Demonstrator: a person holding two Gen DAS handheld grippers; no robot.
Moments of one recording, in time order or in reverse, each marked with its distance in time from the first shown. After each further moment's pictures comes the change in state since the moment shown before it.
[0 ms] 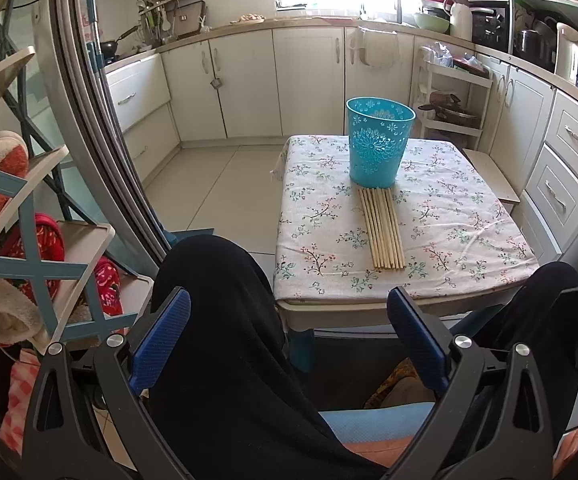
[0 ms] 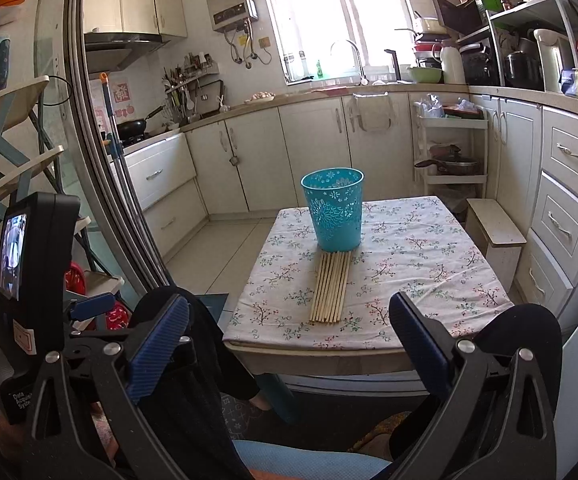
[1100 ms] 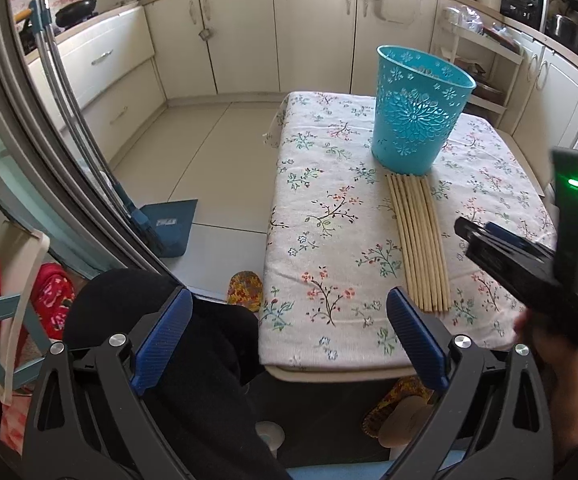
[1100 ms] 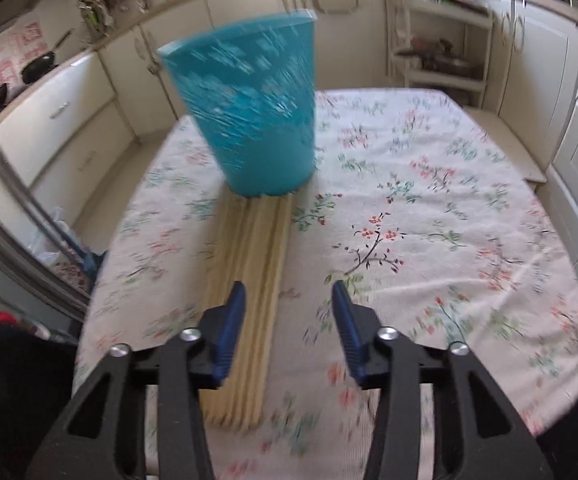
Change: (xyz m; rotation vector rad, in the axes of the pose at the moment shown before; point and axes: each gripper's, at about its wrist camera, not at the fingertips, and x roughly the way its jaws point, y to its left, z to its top) left arm 0.159 -0.006 0.059 -0.056 0.164 -0.049; right arm 0.295 -0.102 -0.016 0.085 0.463 -0.190
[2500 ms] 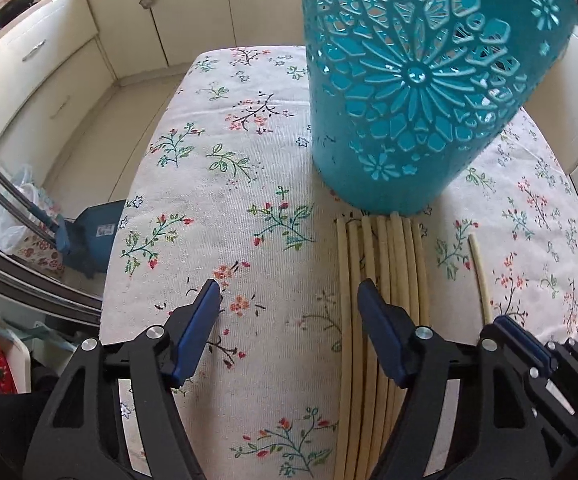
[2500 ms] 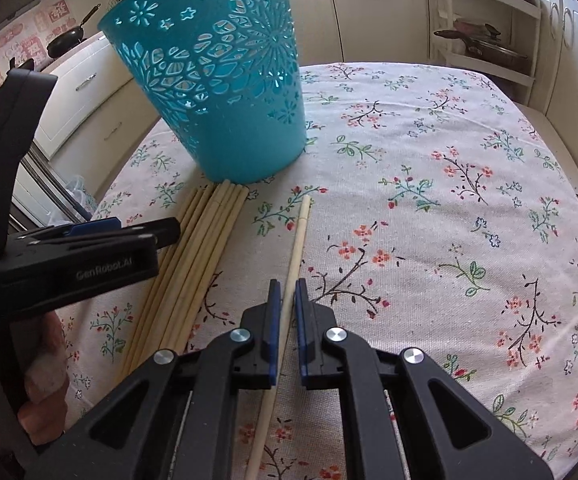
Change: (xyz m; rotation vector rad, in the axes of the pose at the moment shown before) left arm 0.187 -0.111 0.090 0.047 0.131 -0.048; right arm 0.050 -0.044 0.016 -0.090 0.080 0.168
